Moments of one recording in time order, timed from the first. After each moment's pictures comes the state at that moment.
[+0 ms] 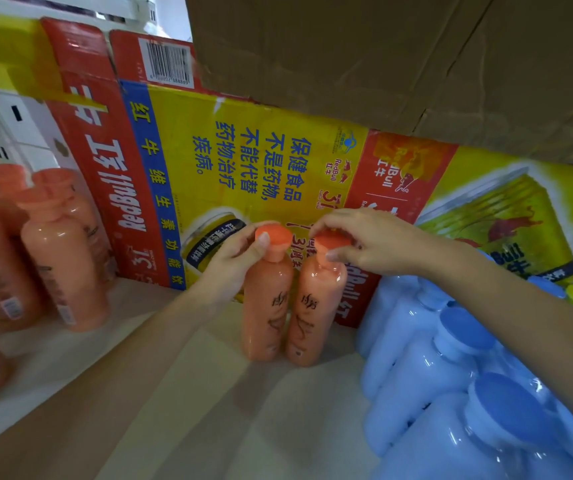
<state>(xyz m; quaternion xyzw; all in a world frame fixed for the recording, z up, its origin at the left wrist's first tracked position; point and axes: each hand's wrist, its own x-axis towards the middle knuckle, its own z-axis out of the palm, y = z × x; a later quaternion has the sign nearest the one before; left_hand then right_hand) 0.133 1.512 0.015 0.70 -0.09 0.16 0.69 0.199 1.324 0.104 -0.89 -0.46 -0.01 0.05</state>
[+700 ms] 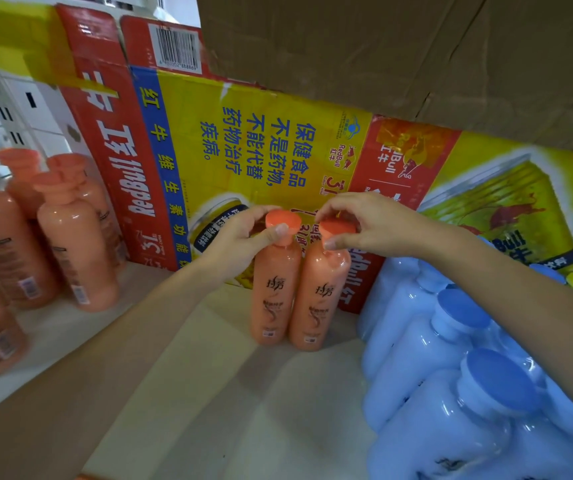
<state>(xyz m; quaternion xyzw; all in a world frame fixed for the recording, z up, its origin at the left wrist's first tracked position) 0.132 1.516 0.029 0.81 -0.07 0.15 0.56 0.201 1.325 0.102 -0.88 -0.46 0.00 0.11</state>
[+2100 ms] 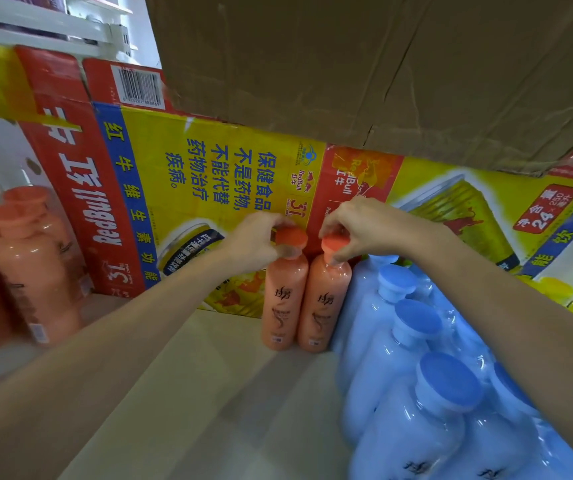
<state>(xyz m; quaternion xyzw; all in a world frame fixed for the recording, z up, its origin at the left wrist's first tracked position) 0.178 1.480 0.063 0.91 -0.10 0.12 0.37 0.210 1.301 0.127 -0.92 -0.39 -0.05 -0.06</state>
